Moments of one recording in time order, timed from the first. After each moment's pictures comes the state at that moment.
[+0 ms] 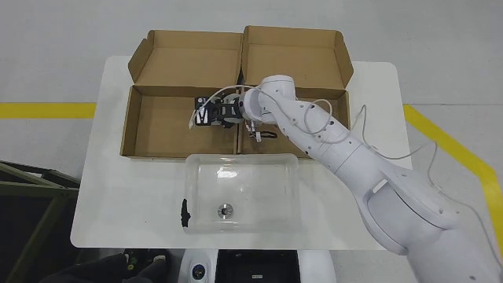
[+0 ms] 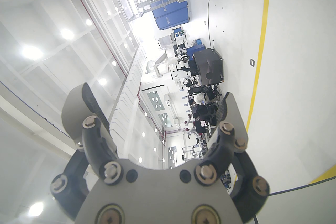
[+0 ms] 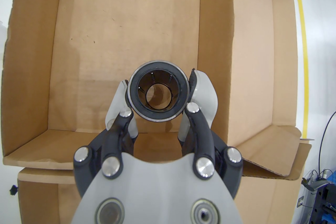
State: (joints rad) left arm -0.36 -0.19 -0.39 -1.44 1.98 -0.36 0.13; right arm -0.32 -1.58 0.44 -0.82 -1.36 -0.74 0.24
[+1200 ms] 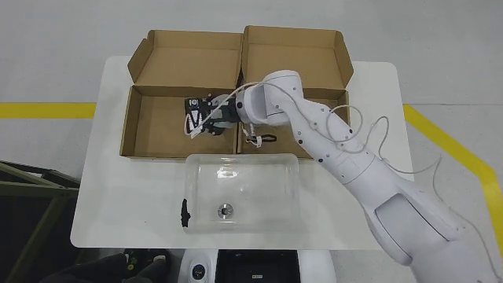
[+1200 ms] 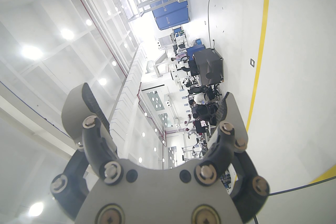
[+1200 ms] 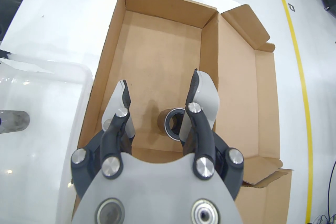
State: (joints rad) left arm -0.36 -0.19 -0.39 -1.44 1.98 -0.36 0.13; right arm -0.46 -1.50 0.67 -1.21 -1.29 -0.91 0.38
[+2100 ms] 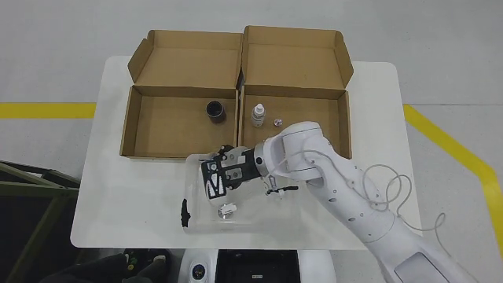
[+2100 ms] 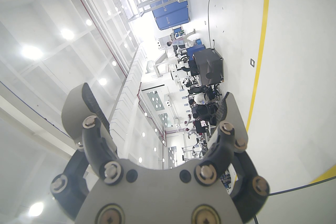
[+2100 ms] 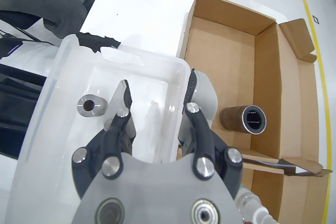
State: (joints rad) left arm -0.36 -0.19 -0.39 -1.44 1.98 -0.36 0.13; right arm -0.85 -1.37 0.81 -1.70 -1.17 -1.01 0.70
